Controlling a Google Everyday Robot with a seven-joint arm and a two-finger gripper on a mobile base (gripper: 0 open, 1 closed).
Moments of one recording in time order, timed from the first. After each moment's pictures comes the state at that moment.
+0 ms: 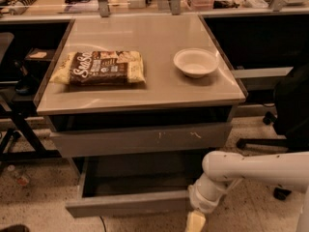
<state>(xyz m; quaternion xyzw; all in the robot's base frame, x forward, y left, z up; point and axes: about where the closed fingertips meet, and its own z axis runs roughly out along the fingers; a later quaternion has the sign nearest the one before) 0.364 -0.120 0.439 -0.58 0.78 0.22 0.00</state>
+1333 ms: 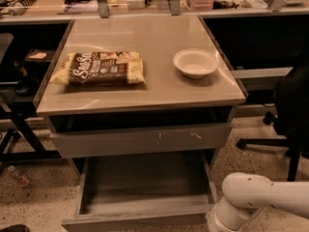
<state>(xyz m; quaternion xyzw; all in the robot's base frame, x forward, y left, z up) 0.278 -0.161 0.464 -0.54 0.81 0.23 -0.03</state>
